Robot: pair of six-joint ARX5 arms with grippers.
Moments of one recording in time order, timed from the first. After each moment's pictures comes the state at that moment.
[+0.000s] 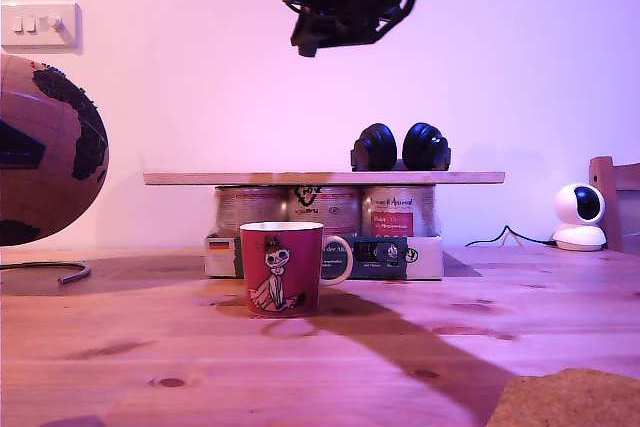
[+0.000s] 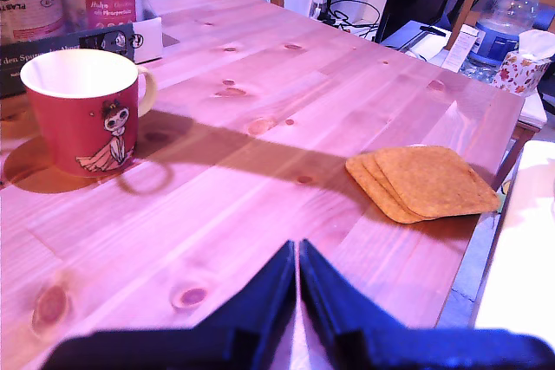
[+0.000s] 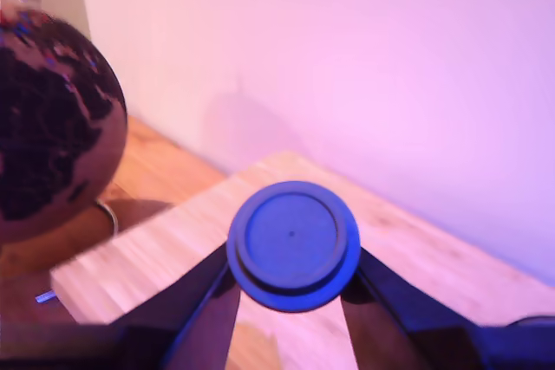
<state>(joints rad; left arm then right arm) -0.35 0.37 0.13 -0.14 0.67 0.00 0.46 2.07 1.85 0.02 -0.19 -0.19</state>
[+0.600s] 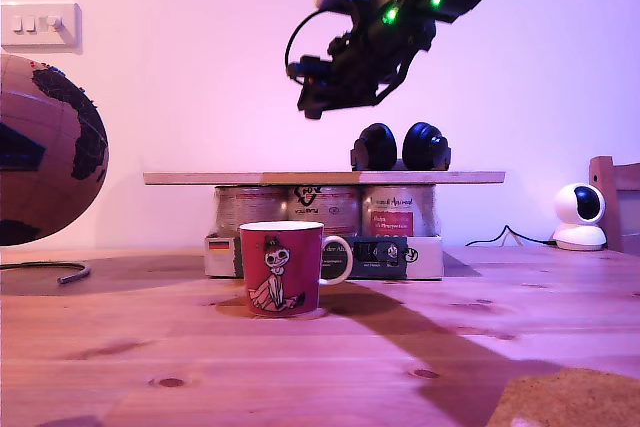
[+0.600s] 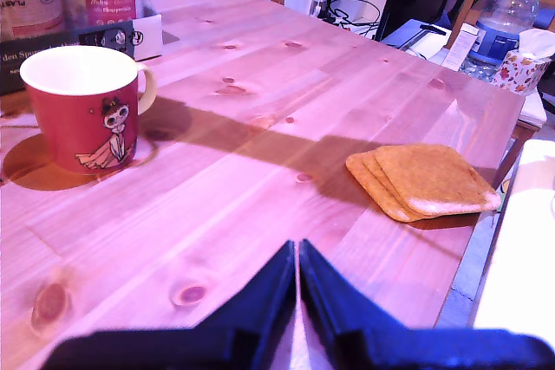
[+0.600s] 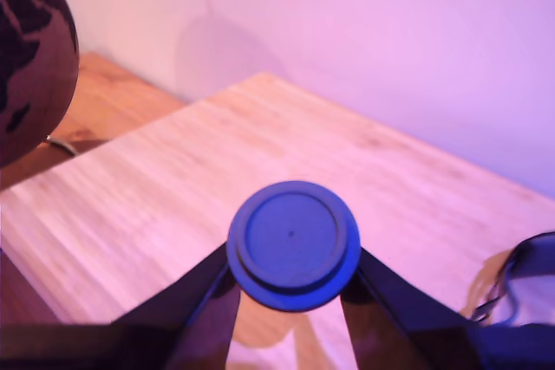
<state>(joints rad) -0.35 0.37 0.13 -0.15 0.67 0.00 0.44 2.17 1.85 0.03 -0.19 -0.18</state>
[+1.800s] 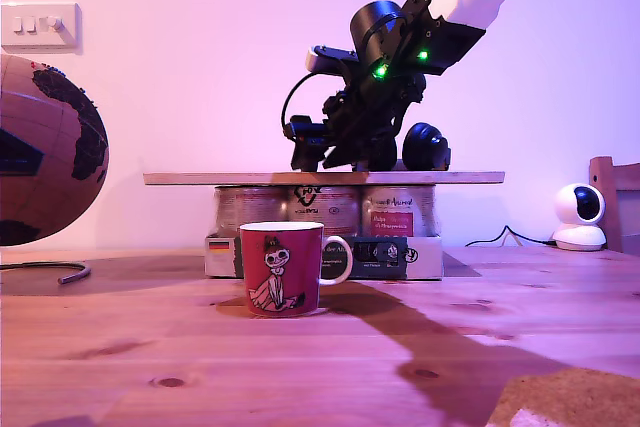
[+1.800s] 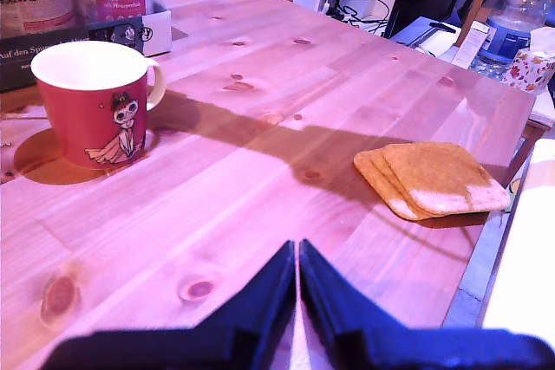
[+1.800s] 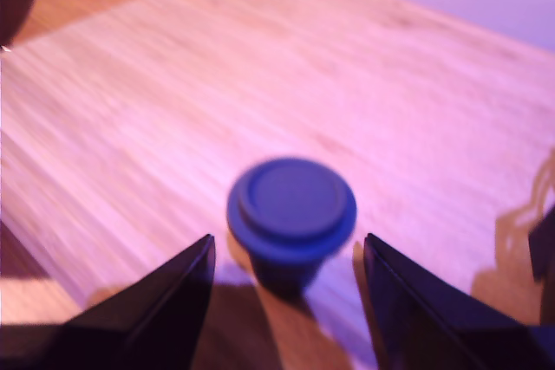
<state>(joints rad) -0.35 0.37 0.13 -0.15 0.65 0.00 0.44 2.27 1.86 -0.04 -0.17 -0.18</state>
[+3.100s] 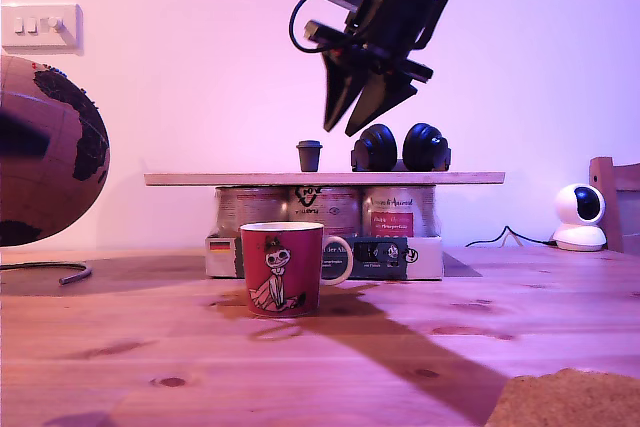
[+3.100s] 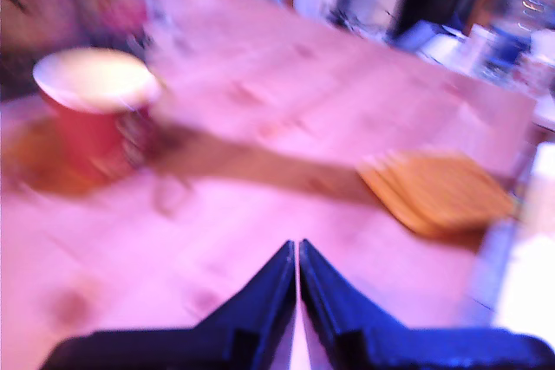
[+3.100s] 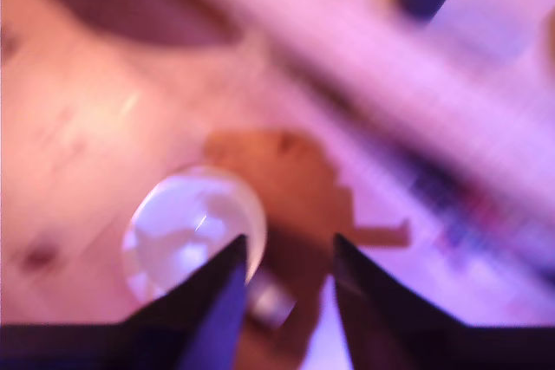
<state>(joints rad) -0.35 0.37 0.13 -0.07 0.58 0.00 0.49 1.98 1.89 -0.85 -0.20 -0.18</state>
